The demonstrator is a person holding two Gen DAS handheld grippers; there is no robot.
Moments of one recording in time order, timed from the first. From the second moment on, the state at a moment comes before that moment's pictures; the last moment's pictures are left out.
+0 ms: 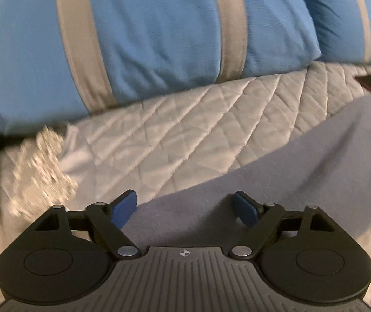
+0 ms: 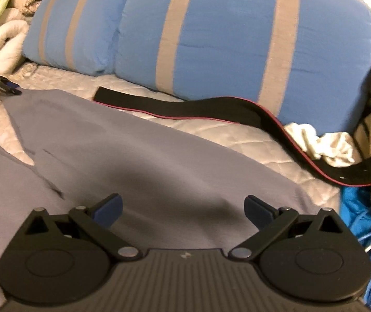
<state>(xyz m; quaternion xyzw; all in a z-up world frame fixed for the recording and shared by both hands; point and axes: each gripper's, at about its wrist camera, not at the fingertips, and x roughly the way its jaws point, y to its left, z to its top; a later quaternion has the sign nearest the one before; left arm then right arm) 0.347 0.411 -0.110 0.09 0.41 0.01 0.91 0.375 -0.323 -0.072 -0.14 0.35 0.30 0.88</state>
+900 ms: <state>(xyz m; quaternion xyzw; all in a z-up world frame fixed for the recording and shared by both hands) 0.350 0.378 -0.101 0.09 0.40 0.11 0.90 0.491 -0.392 -0.122 -0.06 0.37 0.18 0.91</state>
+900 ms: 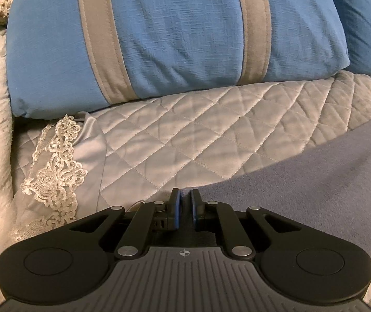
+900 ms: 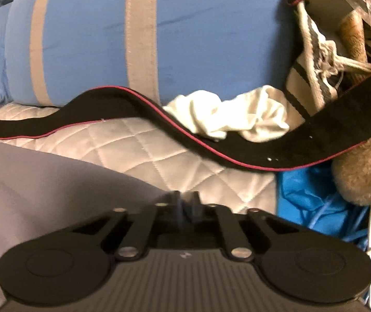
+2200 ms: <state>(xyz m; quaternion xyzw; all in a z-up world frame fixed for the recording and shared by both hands) 0.066 0.375 -0.015 0.00 0.26 0.03 0.97 0.131 -0.442 -0.089 -0.32 0.24 0.17 0.90</state>
